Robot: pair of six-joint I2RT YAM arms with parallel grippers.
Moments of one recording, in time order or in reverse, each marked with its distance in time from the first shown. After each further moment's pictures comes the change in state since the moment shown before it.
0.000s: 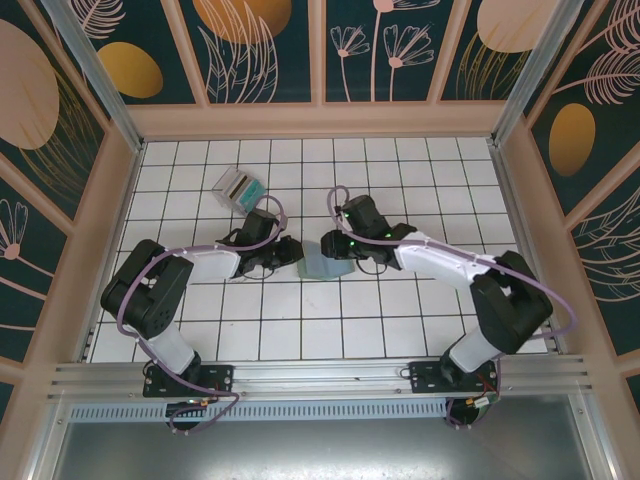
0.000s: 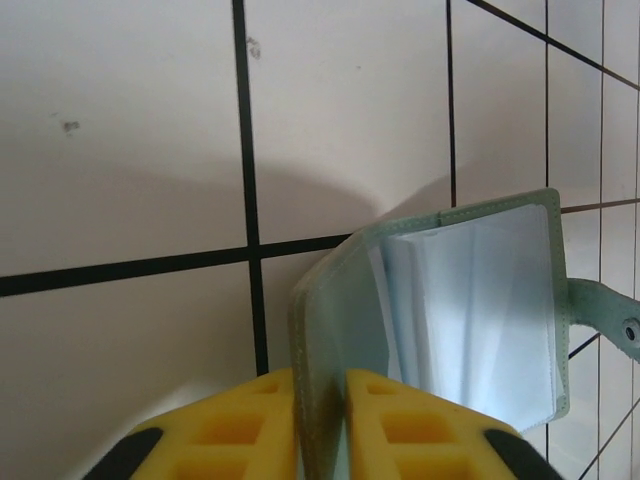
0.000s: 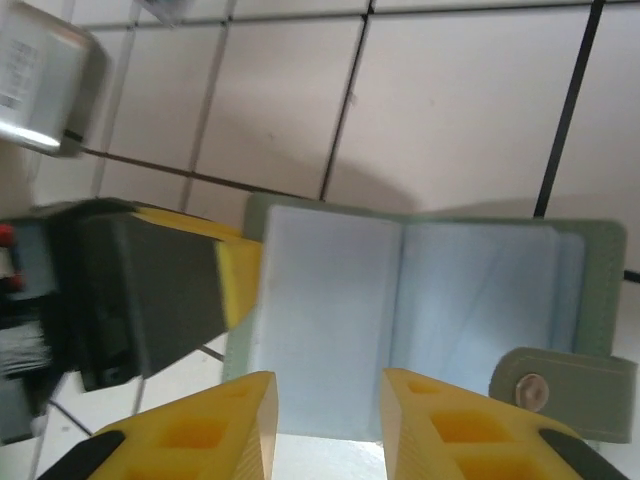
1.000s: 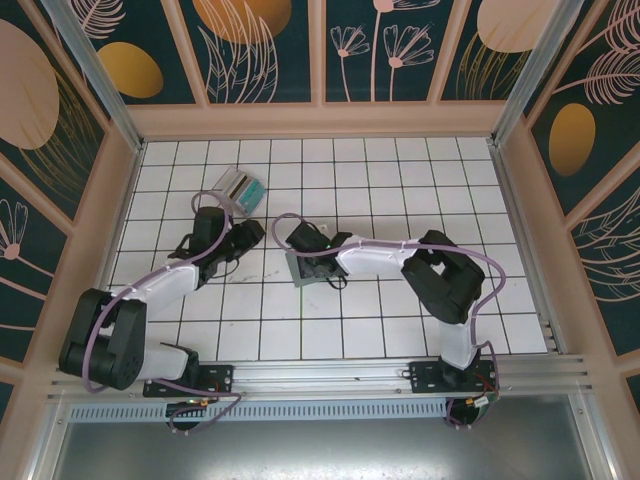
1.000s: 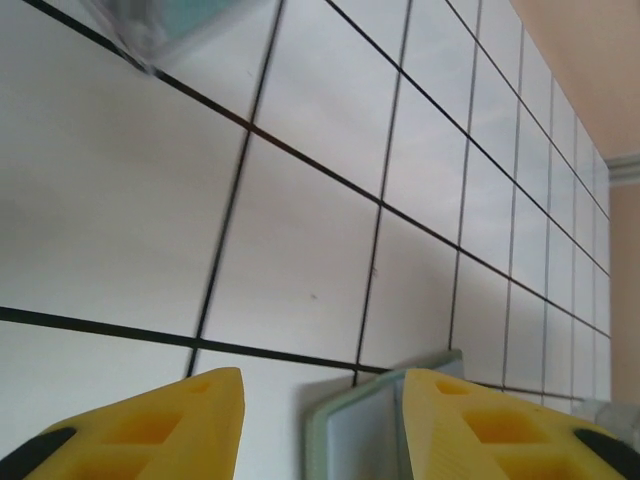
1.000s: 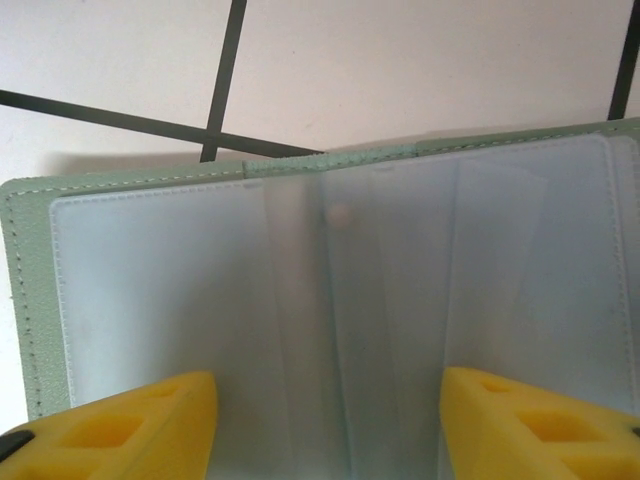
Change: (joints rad) left arm 0.248 -0.351 -0.147 -0.040 -0.130 -0.114; right arm 0.238 0.341 0.241 -0.201 0.439 0.079
